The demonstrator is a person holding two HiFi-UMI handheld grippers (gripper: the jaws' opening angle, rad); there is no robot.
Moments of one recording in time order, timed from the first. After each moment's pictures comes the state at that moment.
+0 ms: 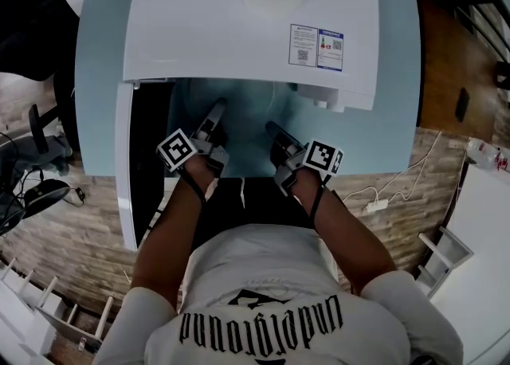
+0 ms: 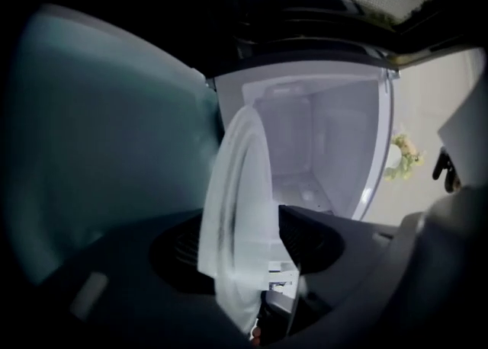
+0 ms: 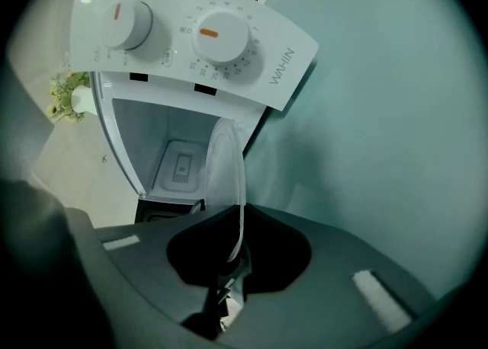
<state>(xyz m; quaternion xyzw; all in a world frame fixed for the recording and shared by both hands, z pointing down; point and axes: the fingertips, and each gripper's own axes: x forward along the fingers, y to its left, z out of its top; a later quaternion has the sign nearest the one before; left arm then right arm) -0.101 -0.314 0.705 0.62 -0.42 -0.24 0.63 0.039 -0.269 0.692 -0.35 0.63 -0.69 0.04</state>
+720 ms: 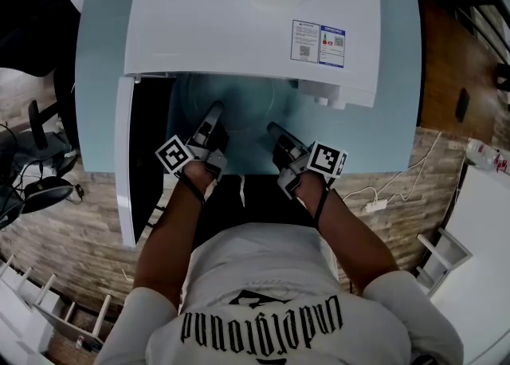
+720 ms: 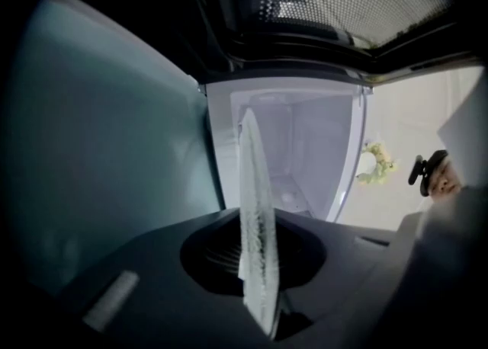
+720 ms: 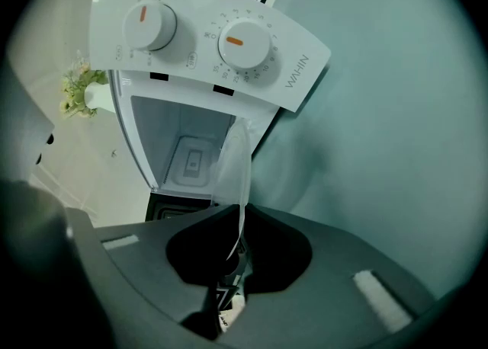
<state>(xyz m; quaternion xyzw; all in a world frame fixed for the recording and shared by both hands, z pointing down) -0.101 -0.306 0.679 0.64 -0.37 -0.31 0.60 0.038 -0.263 0.673 -0.33 0.66 -0.68 0.05</state>
